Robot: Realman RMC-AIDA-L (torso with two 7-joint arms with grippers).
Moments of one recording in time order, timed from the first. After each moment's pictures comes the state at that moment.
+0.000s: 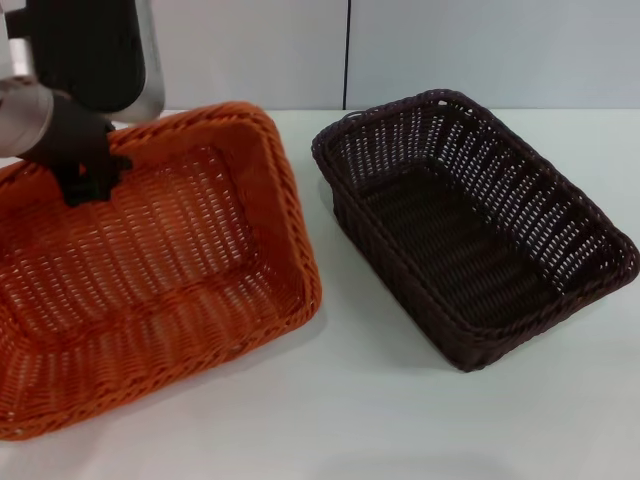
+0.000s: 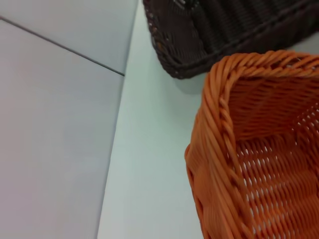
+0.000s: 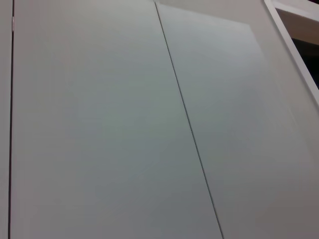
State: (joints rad) left arm -0.55 -2.05 -1.71 -1.95 2.89 -1.70 1.11; right arm 0.27 2.08 -0.94 0.00 0.12 -1.68 0.29
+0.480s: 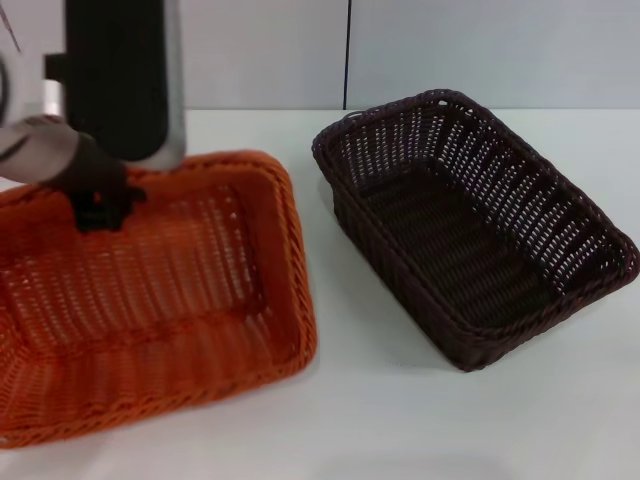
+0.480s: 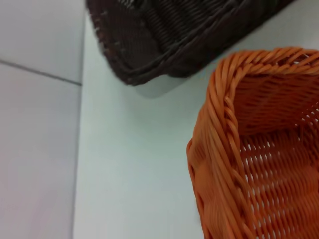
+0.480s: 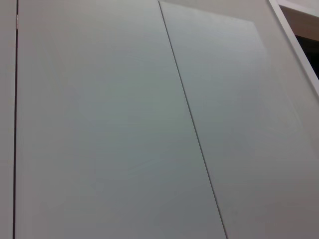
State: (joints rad) left arm -0.56 -2.06 -1.67 -1.87 2.89 -1.69 1.20; right arm 0.27 2.08 -0.94 0.00 0.11 -1.68 0.29
